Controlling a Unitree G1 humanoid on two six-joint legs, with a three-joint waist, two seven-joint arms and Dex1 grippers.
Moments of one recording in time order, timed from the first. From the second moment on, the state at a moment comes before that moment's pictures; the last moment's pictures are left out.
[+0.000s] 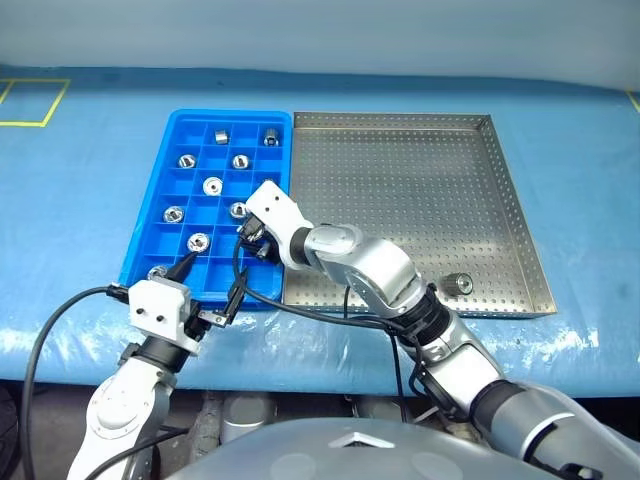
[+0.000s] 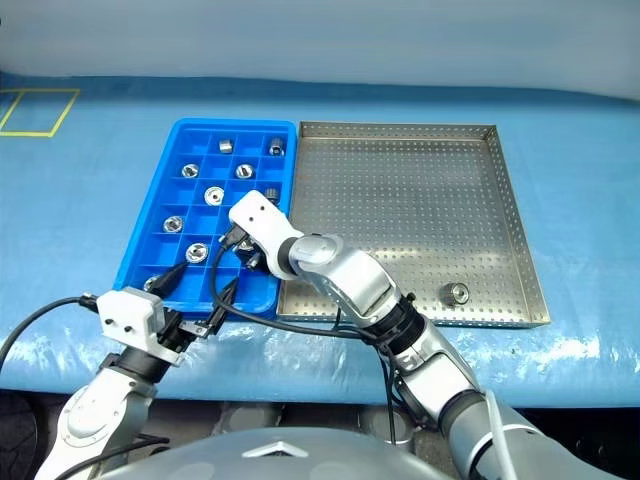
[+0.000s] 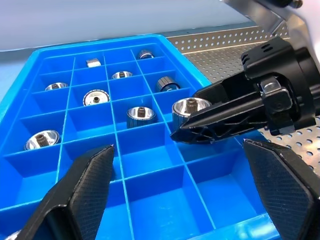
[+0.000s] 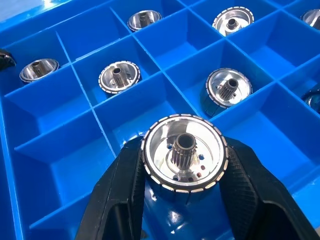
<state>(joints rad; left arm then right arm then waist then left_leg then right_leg) 0.58 0.28 0.03 -0.79 -0.24 0.26 -0.29 -0.61 -0.06 0.56 -0.14 0.27 1.02 0.27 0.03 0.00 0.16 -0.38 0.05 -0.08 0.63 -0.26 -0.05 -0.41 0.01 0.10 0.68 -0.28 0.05</state>
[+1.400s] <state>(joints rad) 0.18 0.39 -0.17 -0.55 -0.30 0.33 -0.55 -0.18 -0.35 -0.17 -0.65 0.58 1.60 -0.09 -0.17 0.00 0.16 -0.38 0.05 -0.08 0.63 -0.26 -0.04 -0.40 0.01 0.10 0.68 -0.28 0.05</state>
